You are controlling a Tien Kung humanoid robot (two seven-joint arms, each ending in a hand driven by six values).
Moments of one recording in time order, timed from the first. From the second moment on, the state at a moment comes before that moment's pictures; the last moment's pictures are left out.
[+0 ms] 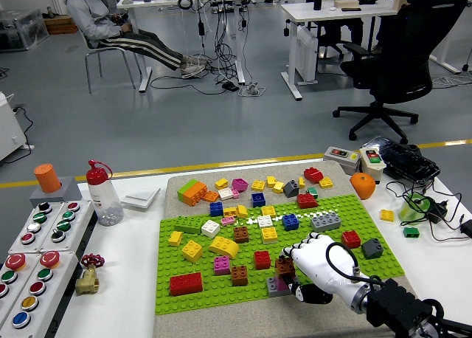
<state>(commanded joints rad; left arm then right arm) -0.22 0.07 -1.18 -0.22 1.16 0.11 0.40 0.62 -0.44 0.50 1.42 -2.22 -0.12 -0.30</state>
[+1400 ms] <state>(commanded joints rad) -0.22 0.07 -1.19 -0.22 1.17 0.11 0.42 0.62 -0.43 0.51 1.41 -2.23 -0.09 -0.26</state>
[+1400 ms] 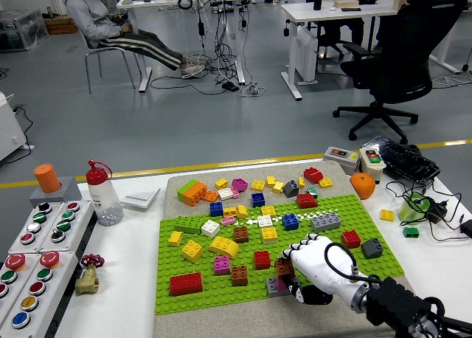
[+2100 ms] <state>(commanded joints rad) -0.23 0.07 -1.18 -0.22 1.17 0.10 0.42 0.64 -0.43 0.52 1.42 -2.22 -0.12 -0.24</state>
